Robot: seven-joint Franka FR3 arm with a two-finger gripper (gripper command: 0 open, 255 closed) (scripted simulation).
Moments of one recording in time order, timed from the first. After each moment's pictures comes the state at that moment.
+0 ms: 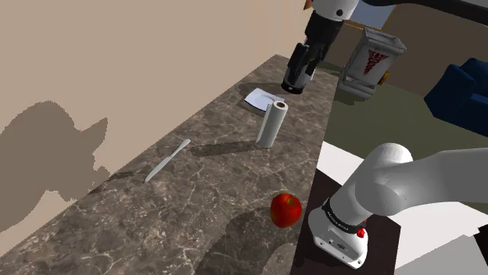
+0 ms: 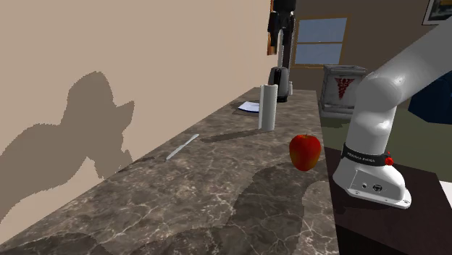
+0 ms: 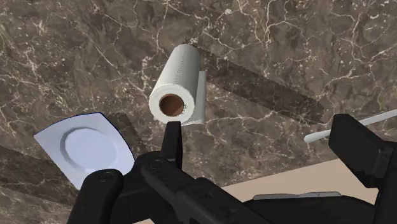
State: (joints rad) arm -0.02 -0.75 0.05 -2.27 -0.03 1.58 0.09
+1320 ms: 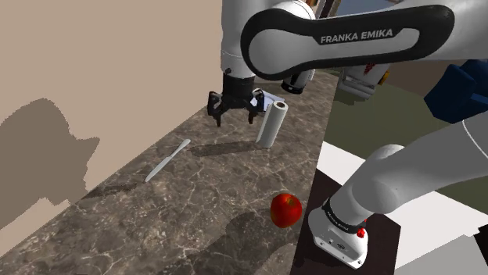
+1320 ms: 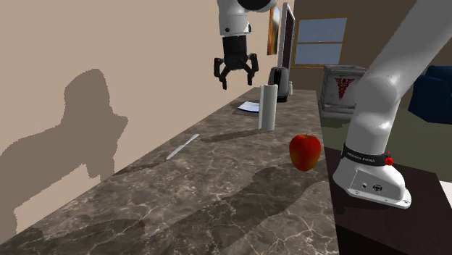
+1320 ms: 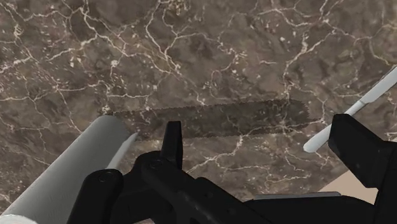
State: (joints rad) arm -0.11 -0.36 0.49 -2.25 0.10 1.85 0.94
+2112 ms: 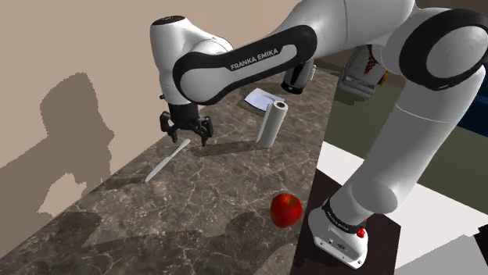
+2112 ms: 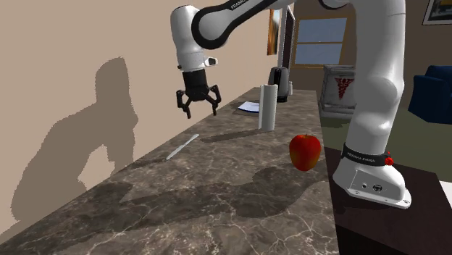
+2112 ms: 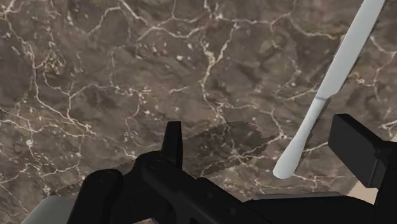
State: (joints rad) arm -0.10 0.22 0.62 -1.94 -0.15 1.97 1.57
